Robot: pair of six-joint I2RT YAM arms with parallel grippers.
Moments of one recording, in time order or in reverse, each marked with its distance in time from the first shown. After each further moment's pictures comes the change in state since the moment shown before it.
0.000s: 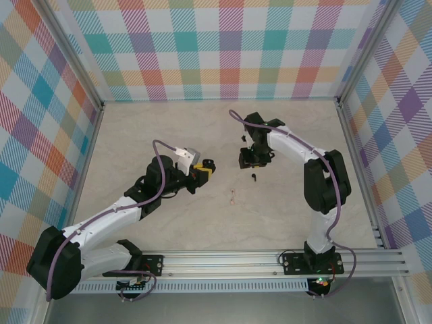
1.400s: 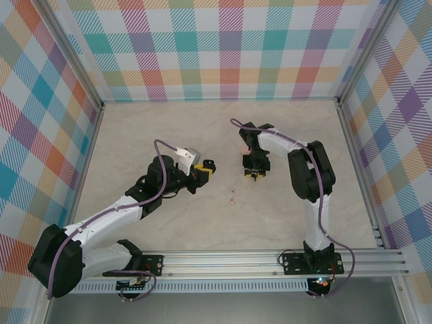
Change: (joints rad) left arm 0.000 0.017 0.002 0.000 0.000 -0.001; right arm 0.000 0.192 0.034 -0.050 0.105 0.233
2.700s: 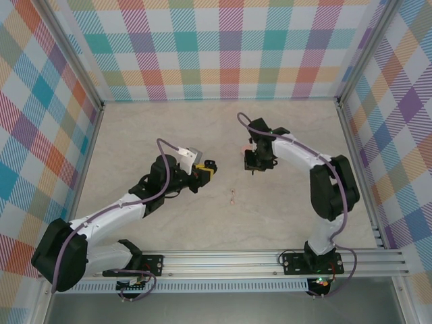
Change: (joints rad) left arm 0.000 0.055 0.000 0.043 0.000 -0.046; right arm 0.000 -0.318 -0.211 0.216 -0.105 -0.061
